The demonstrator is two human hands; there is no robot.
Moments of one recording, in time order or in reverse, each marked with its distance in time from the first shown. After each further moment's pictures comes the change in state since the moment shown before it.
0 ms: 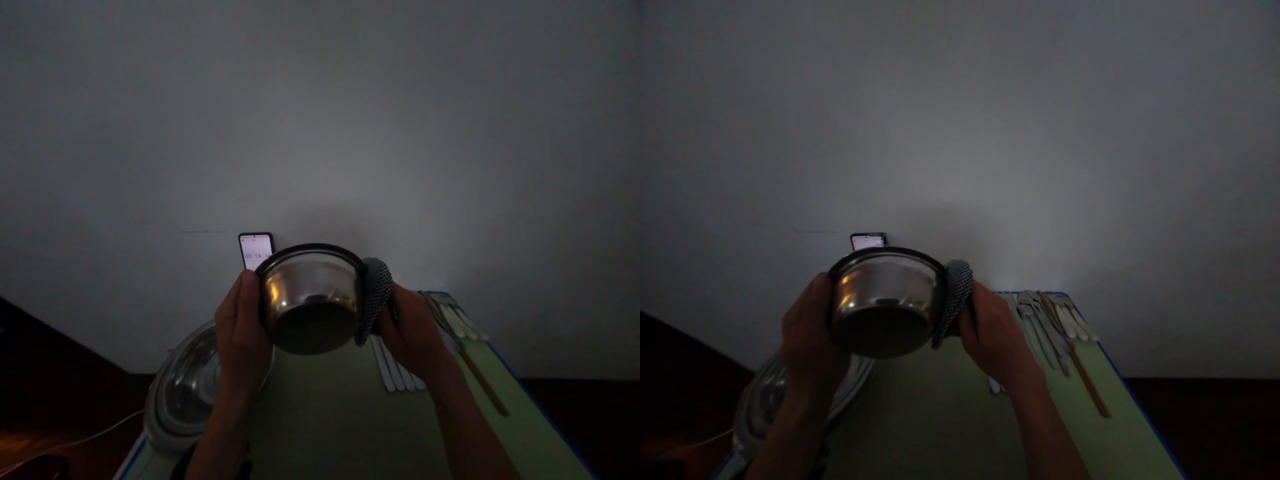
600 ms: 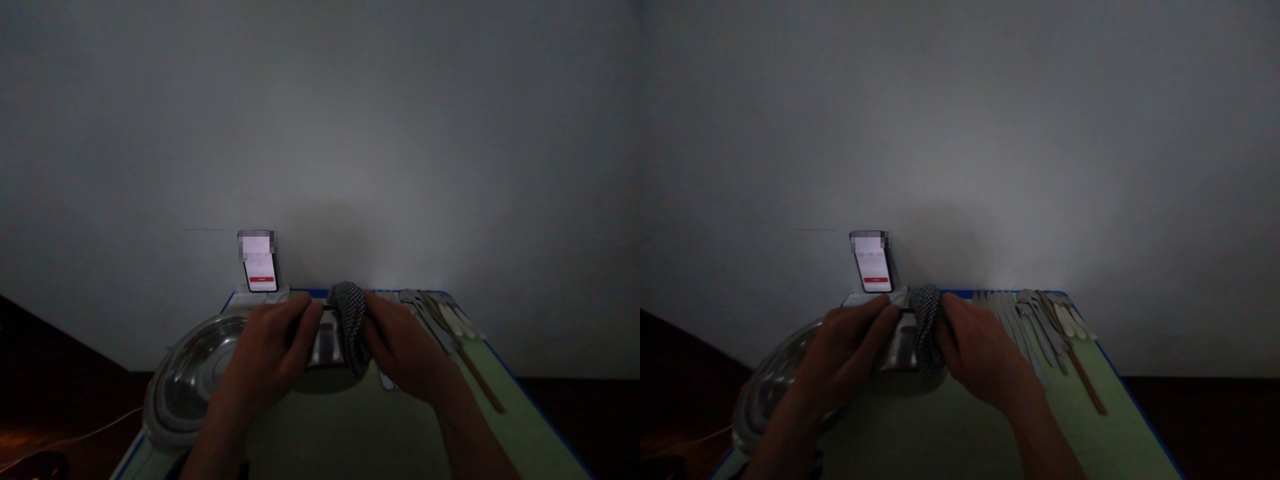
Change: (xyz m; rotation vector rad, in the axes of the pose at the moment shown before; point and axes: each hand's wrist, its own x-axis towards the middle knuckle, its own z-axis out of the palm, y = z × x) left_hand -0.010 0.001 -0.003 0.475 -0.619 0.358; right_hand -0.002 -0.019 -0.005 0.092 -0.271 0.020
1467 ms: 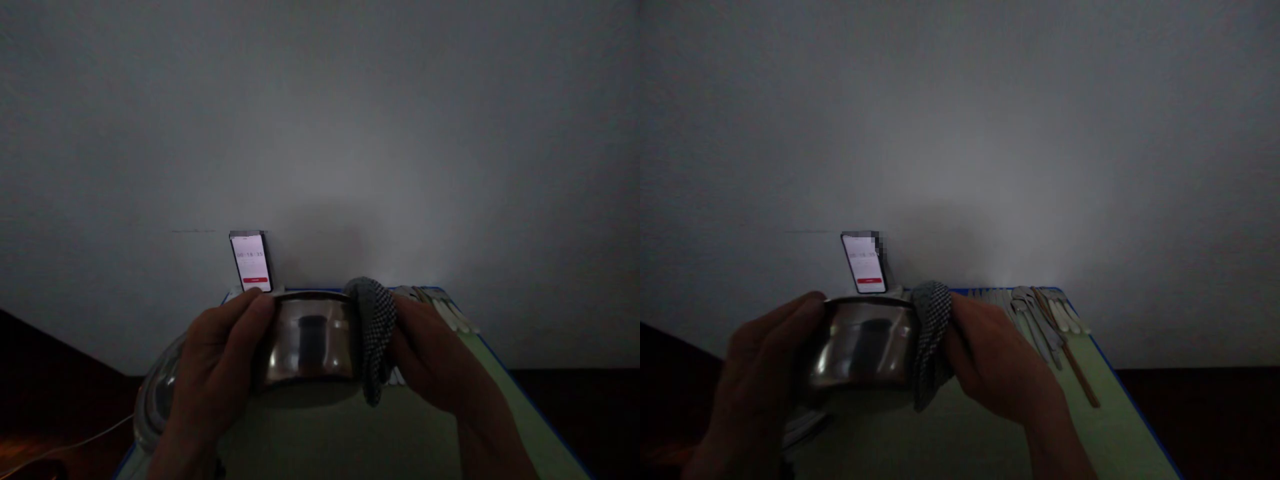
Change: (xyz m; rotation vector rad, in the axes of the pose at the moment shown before) left_hand -0.007 0.025 -0.021 -0.309 0.281 -0.412; right_hand -0.009 -0.010 -0.029 0.013 0.039 -0.129
